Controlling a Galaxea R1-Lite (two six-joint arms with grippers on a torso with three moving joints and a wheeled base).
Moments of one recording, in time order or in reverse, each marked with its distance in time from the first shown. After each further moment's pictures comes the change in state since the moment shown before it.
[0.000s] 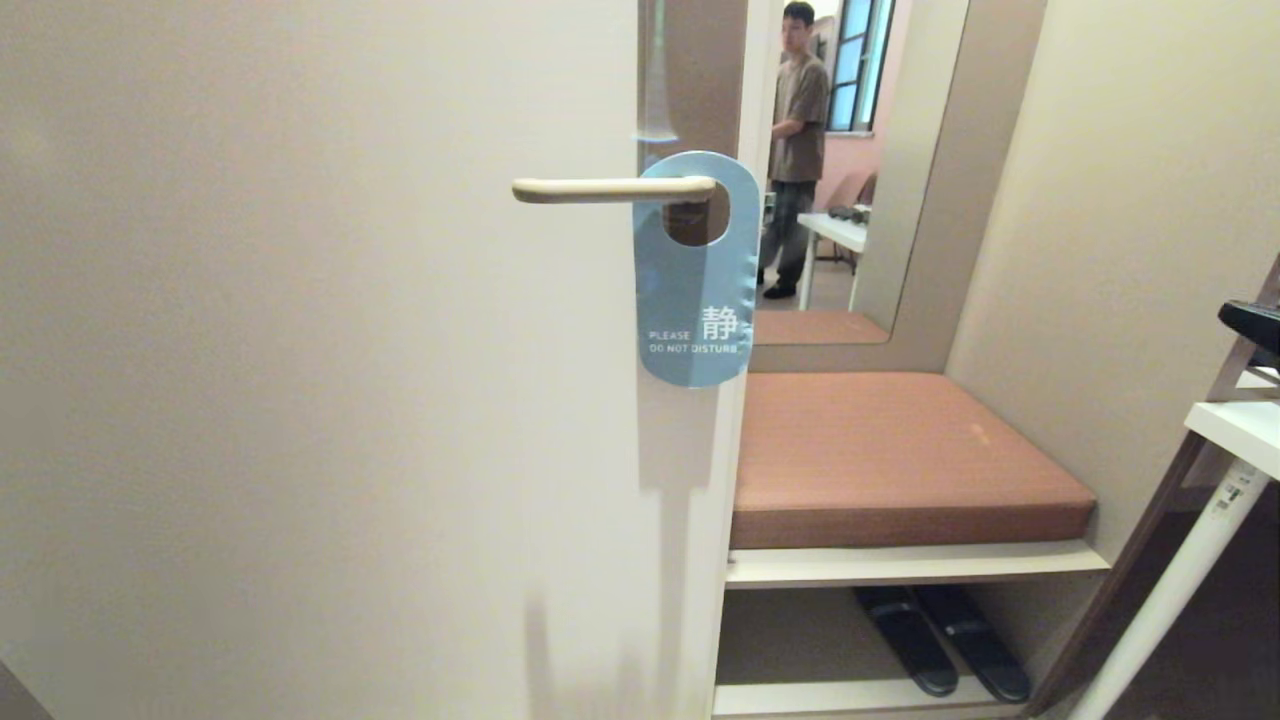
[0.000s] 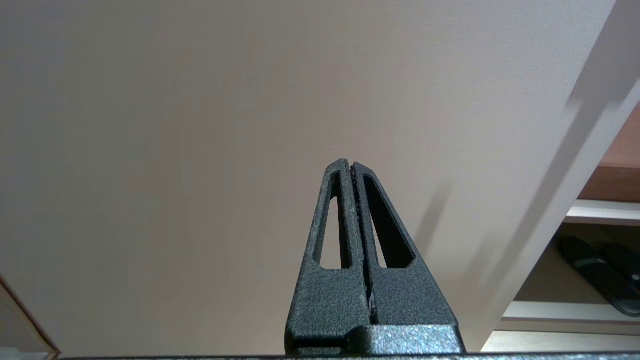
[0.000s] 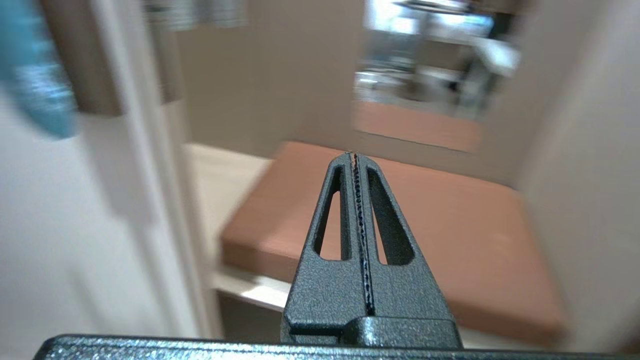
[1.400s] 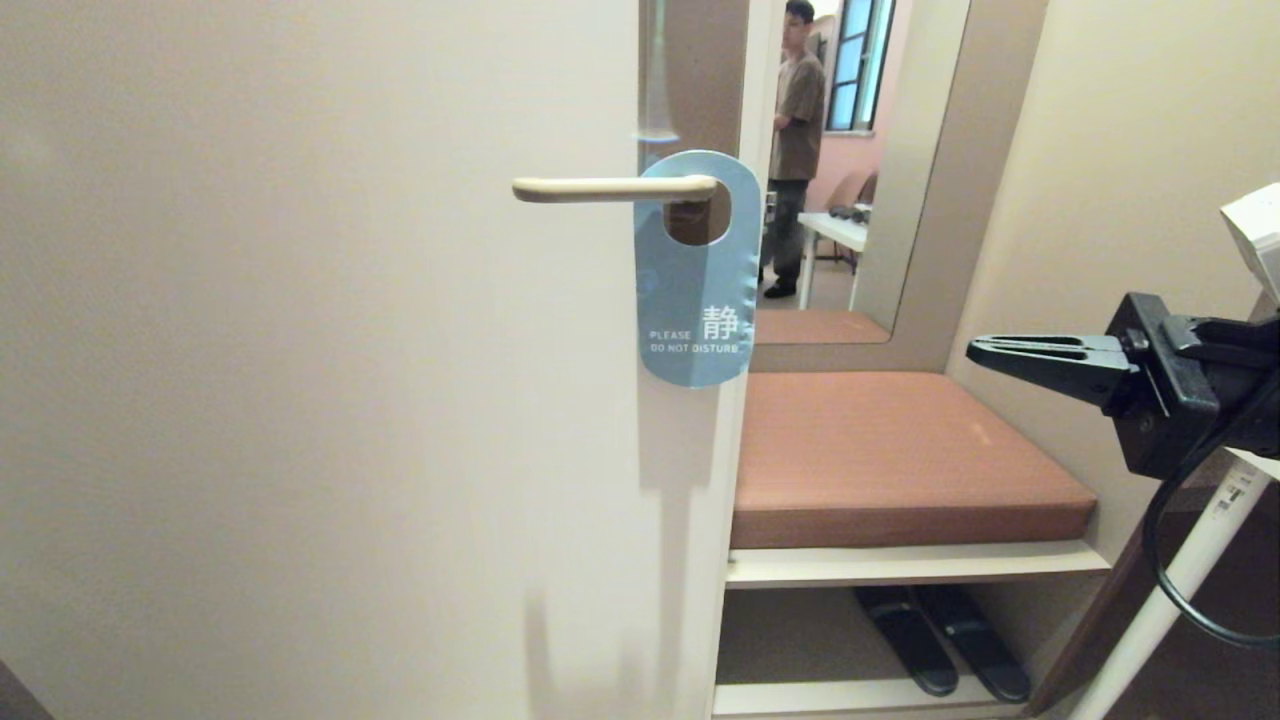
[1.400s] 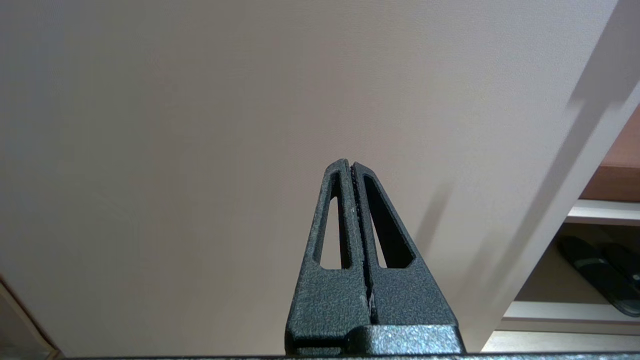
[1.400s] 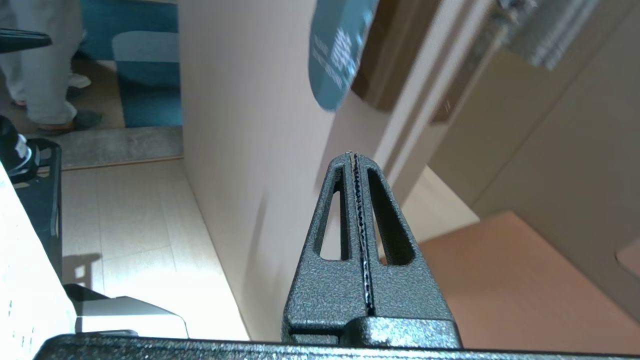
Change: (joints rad) left arm 0.000 0.000 0.000 0.000 0.000 0.000; right arm 0.210 0.358 -0.126 -0.140 0.584 -0.184
